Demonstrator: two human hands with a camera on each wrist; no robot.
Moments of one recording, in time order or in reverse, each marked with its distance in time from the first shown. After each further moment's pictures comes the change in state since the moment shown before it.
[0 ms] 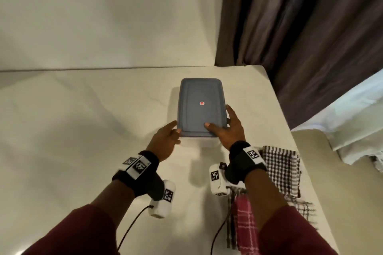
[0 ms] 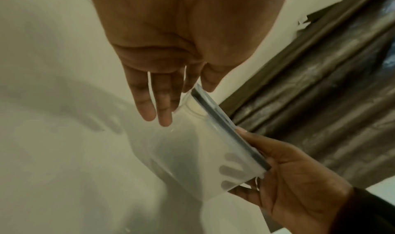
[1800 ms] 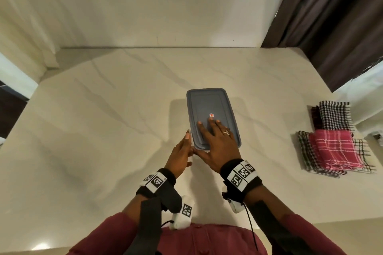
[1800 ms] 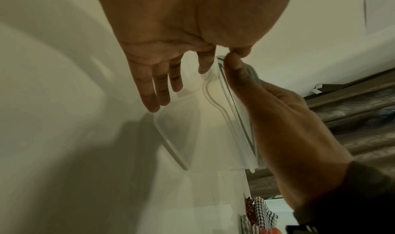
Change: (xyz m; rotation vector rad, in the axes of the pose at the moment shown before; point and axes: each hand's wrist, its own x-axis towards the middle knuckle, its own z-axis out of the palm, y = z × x) left_hand -0.207 -0.161 -0.204 -0.279 -0.137 -0.076; right_hand -0.270 -0.022 0.279 -1.055 -0.176 -0.459
